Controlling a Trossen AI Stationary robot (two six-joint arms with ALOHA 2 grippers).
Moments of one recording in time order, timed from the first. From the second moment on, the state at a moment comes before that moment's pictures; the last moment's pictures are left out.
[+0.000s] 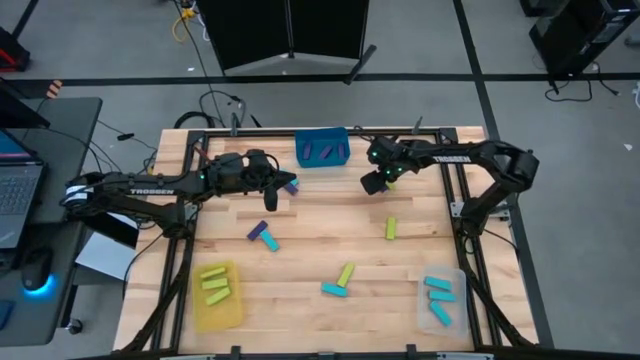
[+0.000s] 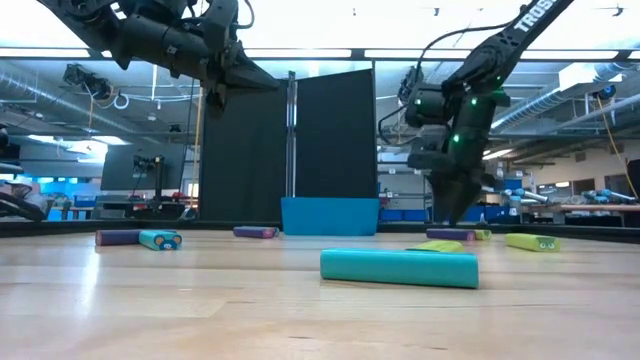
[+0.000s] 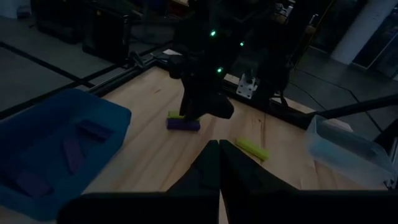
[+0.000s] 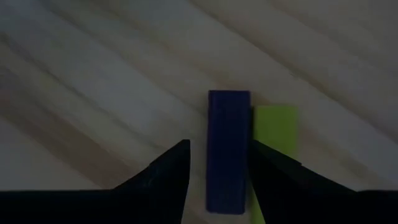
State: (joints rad) left arm 0.24 1.09 0.58 0.31 0.00 -0.32; right arm -0.54 1.60 0.87 -0.54 0.01 0.47
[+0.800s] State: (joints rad) left arm 0.24 1.09 0.58 0.31 -0.01 -0.31; right arm -0.55 1.65 0.79 -0.41 0.00 0.46
